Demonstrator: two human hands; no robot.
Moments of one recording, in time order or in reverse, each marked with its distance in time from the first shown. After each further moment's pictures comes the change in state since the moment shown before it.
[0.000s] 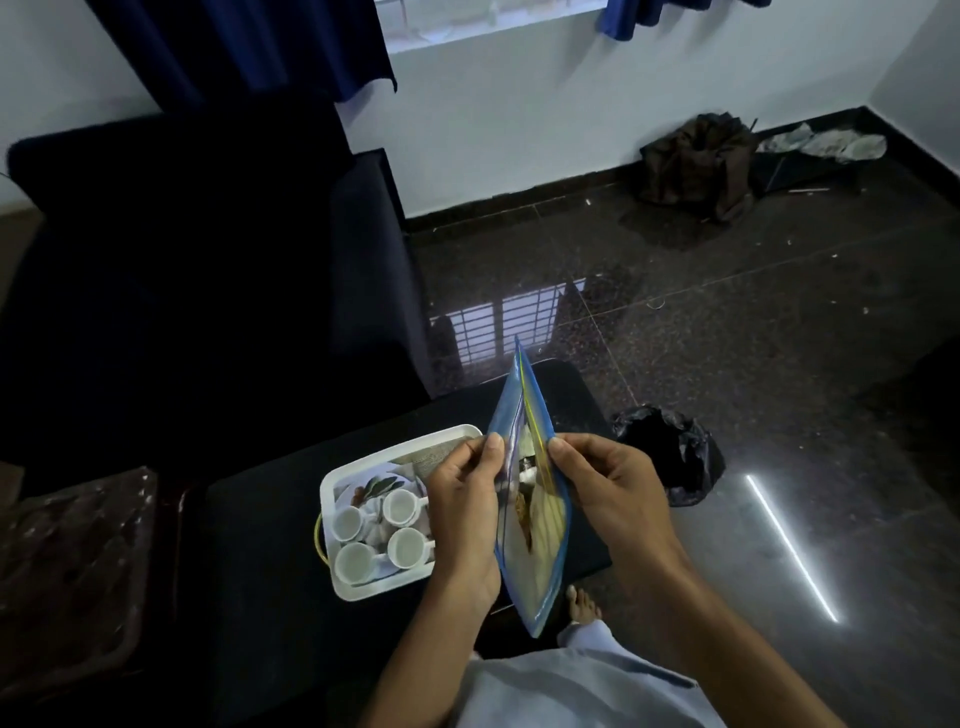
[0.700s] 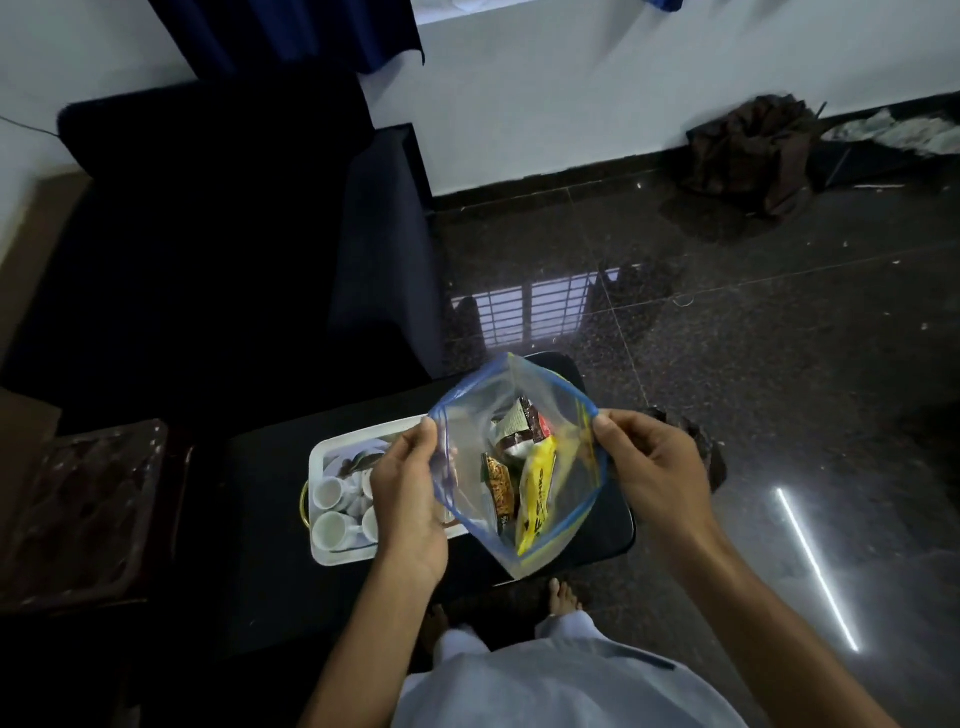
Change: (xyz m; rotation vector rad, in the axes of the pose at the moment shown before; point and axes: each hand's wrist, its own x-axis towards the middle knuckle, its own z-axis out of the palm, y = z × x) left_hand 0.003 -0.013 0.034 -0.215 0.226 -0.025; right_hand 0.043 -0.001 -0.104 -0.090 0.005 -0.007
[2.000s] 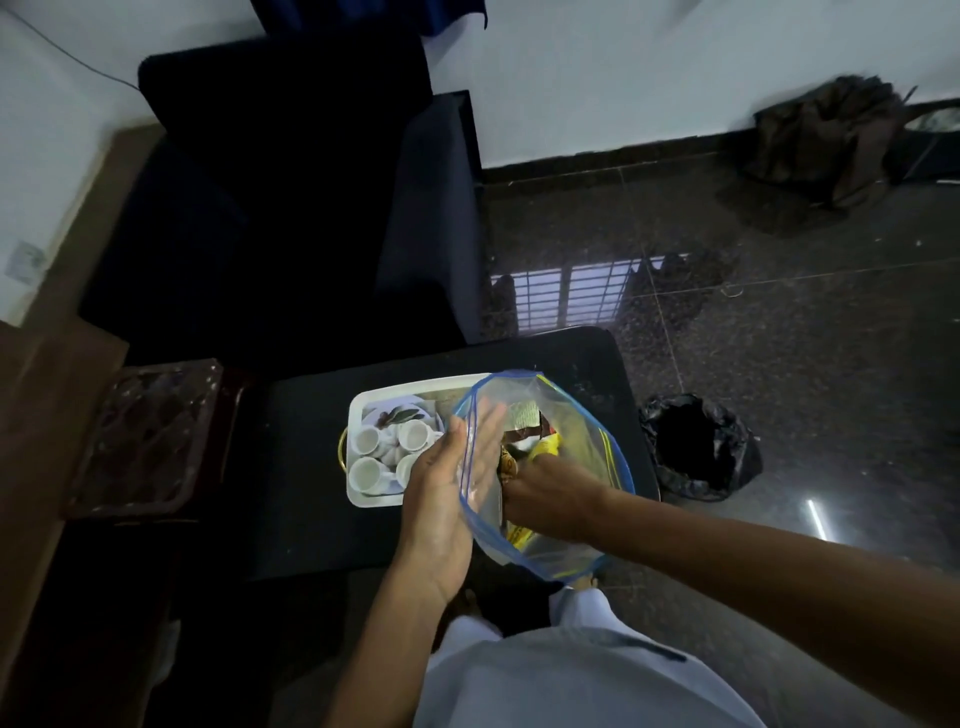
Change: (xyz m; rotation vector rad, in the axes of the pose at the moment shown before) left_hand -0.057 -0.010 -0.049 -0.038 -0.310 -0.045; right_hand -0.025 0.043 0.090 -1.736 -1.067 -1.175
